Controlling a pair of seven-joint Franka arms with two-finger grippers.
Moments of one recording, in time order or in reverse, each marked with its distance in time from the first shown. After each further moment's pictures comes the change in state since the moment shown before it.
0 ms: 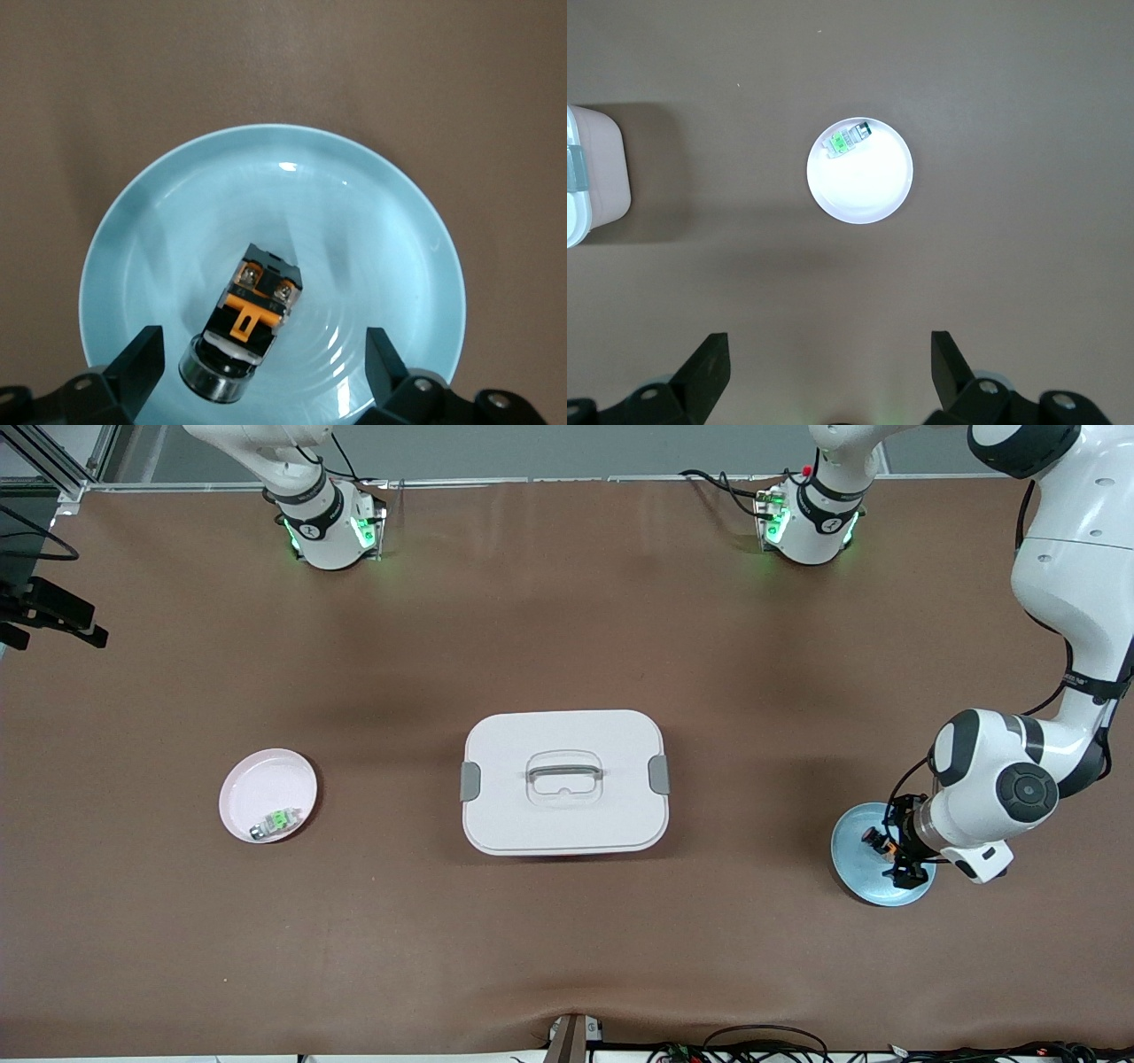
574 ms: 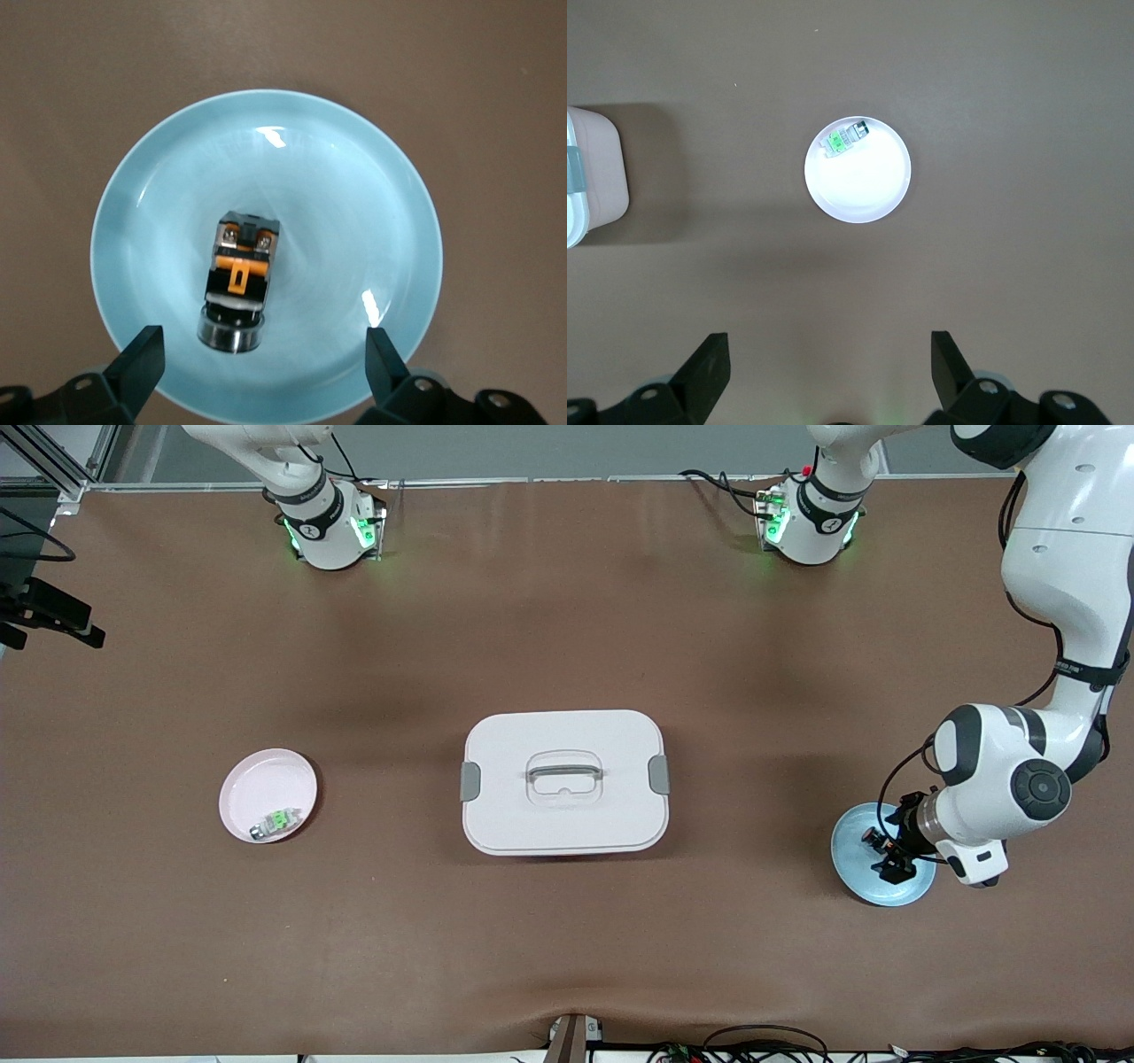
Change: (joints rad) left arm -0.107 -0.092 0.121 -0.042 -0.213 -0.003 0.436; right arm 0.026 0.000 -0.030 -0.003 0.000 0.000 0.000
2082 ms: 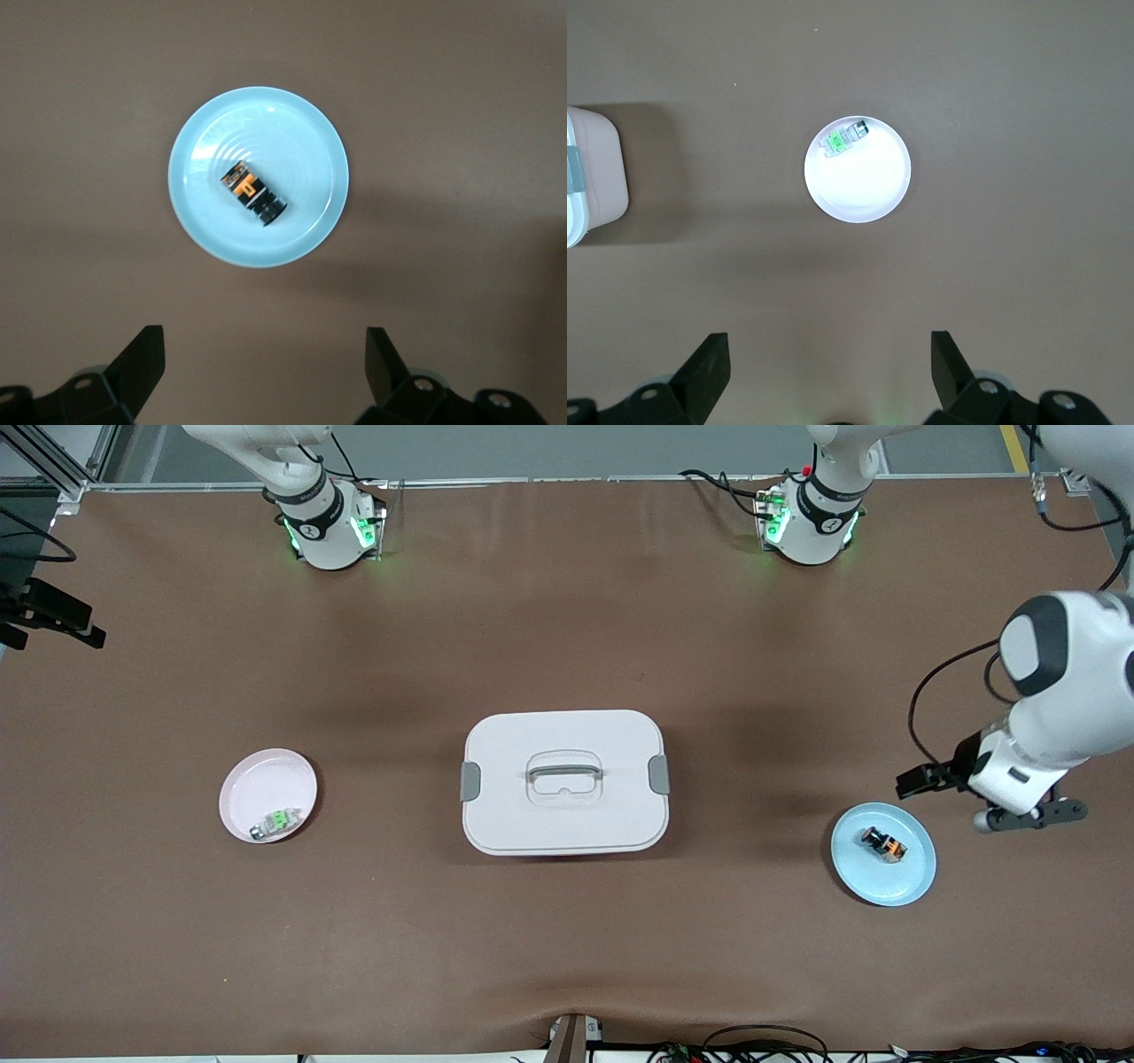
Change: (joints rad) left arm -0.010 -0.438 0.023 -0.141 -0.163 -0.259 0.993; right arm 0.002 0.000 -0.003 -0.001 0.000 0.001 0.000
